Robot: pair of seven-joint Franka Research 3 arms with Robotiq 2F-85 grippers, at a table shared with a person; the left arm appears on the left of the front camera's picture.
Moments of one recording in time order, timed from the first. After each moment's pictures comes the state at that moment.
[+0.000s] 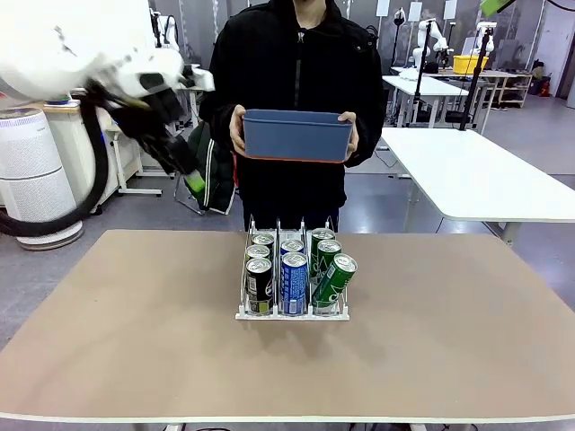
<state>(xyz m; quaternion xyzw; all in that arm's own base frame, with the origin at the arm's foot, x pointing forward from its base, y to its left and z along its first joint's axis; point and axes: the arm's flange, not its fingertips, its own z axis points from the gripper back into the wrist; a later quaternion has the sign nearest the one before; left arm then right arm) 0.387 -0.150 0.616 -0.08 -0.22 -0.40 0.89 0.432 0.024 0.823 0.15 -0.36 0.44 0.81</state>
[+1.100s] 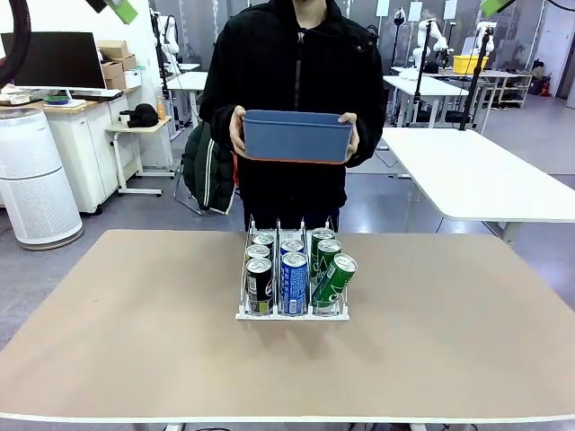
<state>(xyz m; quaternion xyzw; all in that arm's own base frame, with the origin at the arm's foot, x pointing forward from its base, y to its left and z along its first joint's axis) 0.362 -0.081 0.821 -0.07 -0.36 -0.39 0.85 0.432 0.024 0.824 0.15 -0.36 0.44 0.81</state>
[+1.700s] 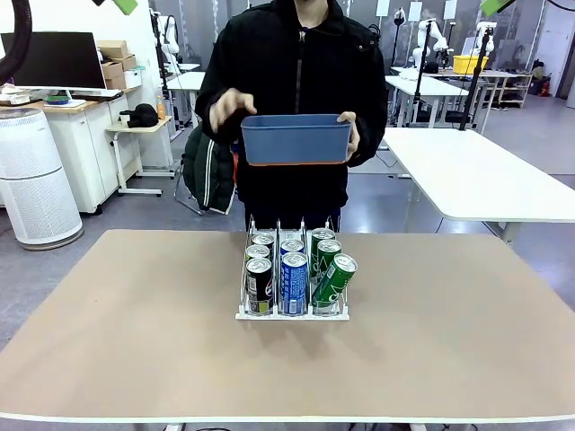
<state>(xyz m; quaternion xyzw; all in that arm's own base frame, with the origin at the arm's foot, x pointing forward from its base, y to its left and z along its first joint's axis) 0.362 -0.082 0.824 -0.08 -0.36 -0.39 0.84 0.432 0.024 0.824 0.15 -0.36 0.44 0.81</state>
